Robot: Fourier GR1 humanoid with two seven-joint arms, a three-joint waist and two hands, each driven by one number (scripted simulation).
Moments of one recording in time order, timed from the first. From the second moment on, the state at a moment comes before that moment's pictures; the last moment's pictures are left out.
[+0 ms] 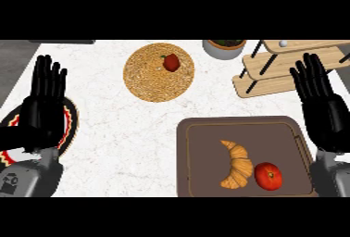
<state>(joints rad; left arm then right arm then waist) -0.21 0.31 -0.09 -1.64 0.28 0.41 -0.07 -0.20 -0.27 -0.02 -1.68 -0.21 -0.07 -0.02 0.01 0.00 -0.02</state>
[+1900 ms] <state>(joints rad) -0.08 0.34 -0.13 -1.29 0.33 0.14 0.22 0.28 -0.46 0.14 -2.33 0.32 -0.05 0.86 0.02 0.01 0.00</state>
